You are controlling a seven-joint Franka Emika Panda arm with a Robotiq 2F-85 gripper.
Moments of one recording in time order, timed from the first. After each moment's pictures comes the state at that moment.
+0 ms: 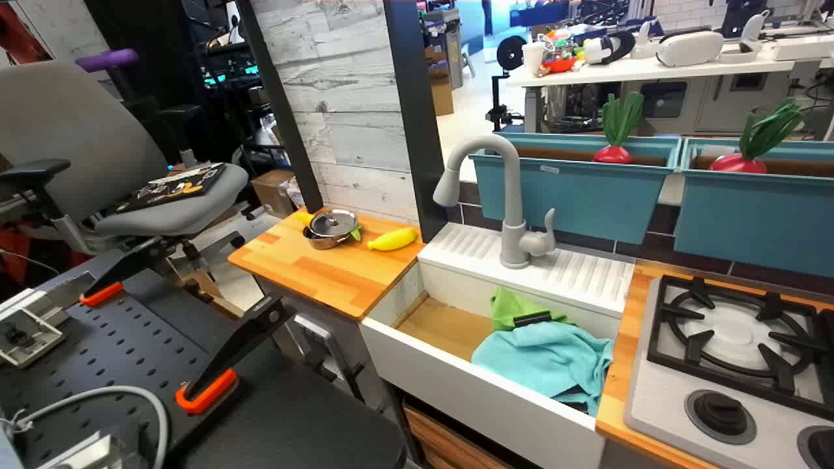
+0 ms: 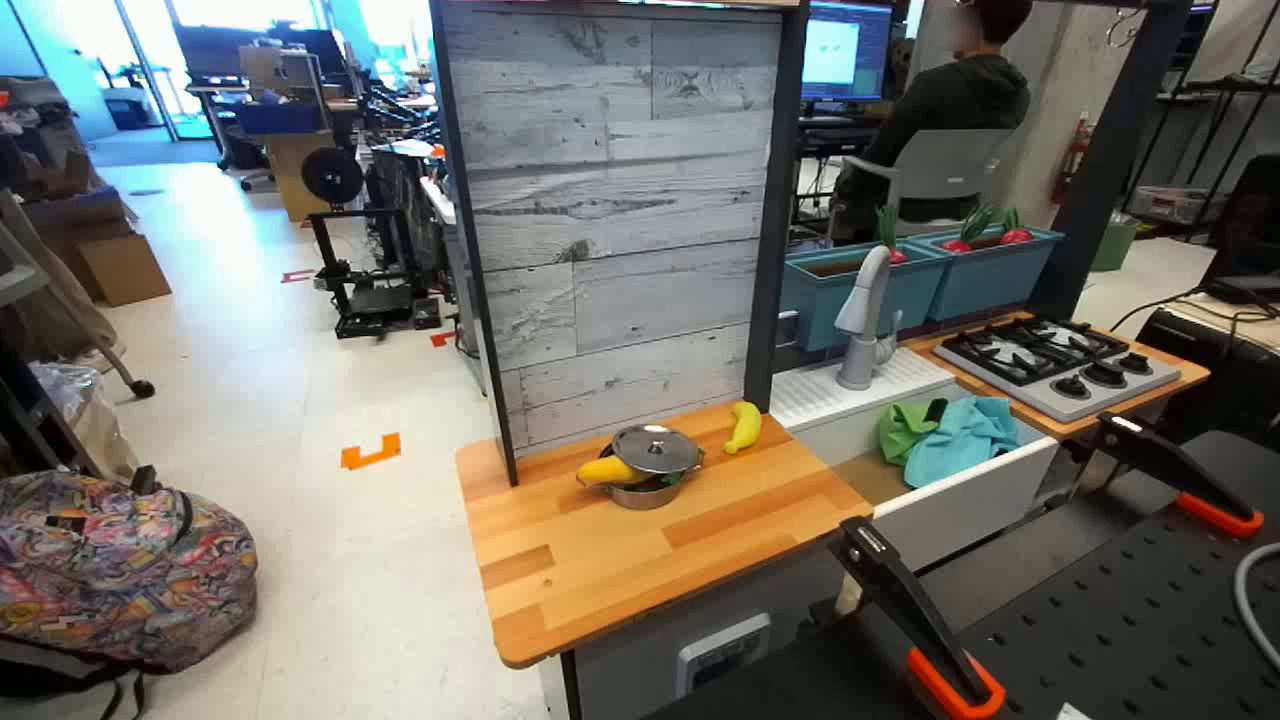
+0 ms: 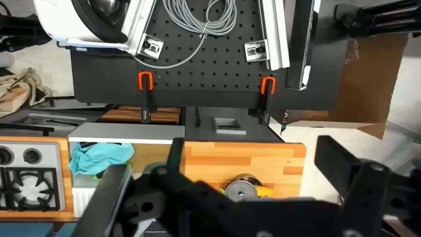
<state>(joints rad) 0.01 -0.89 -0.02 -2.63 0.02 1.67 -0.11</state>
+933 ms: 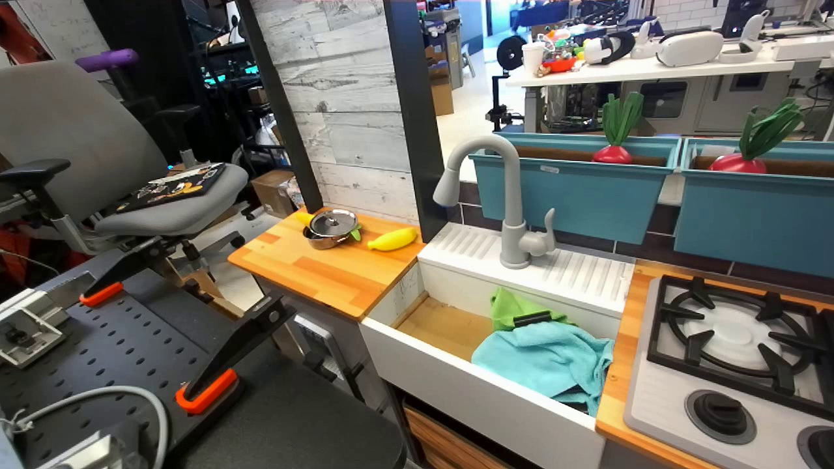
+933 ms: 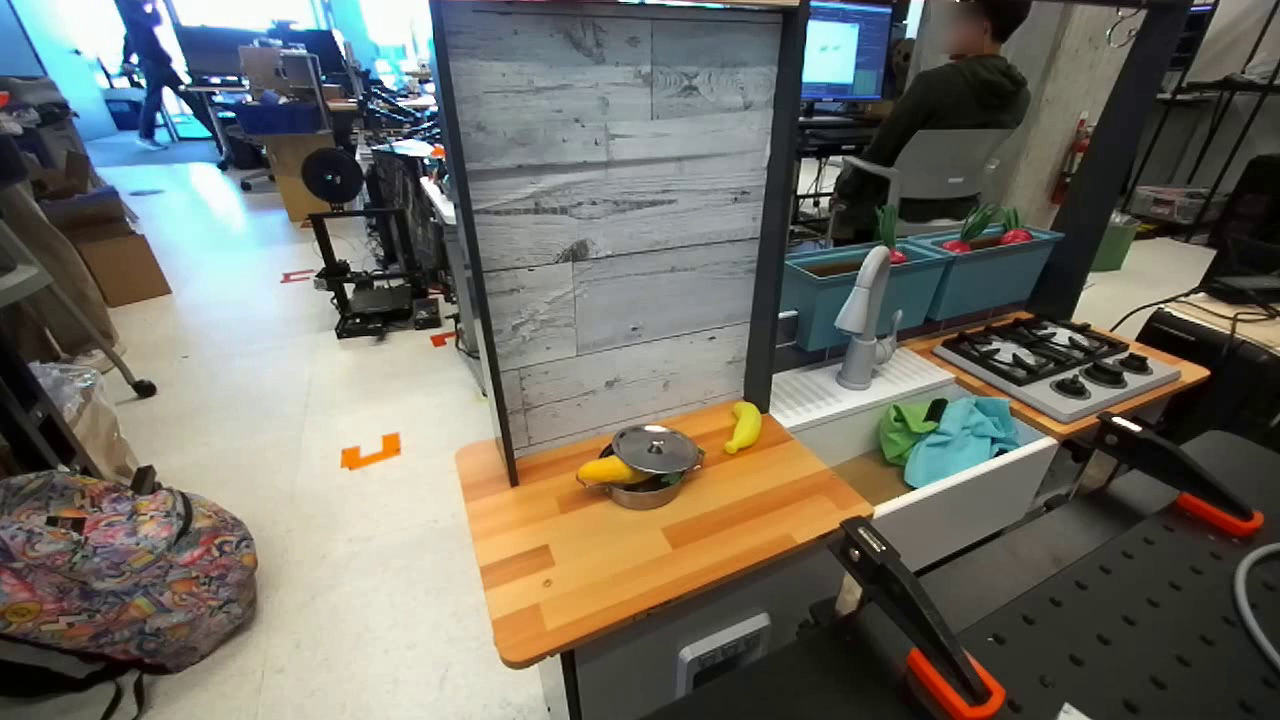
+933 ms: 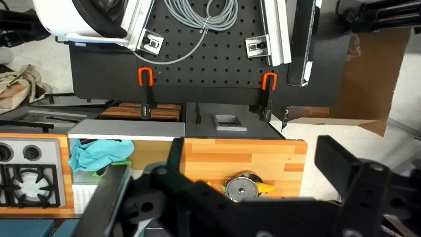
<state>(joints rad) 0.01 -0.88 -0.02 -2.63 0.02 1.70 -0.11</state>
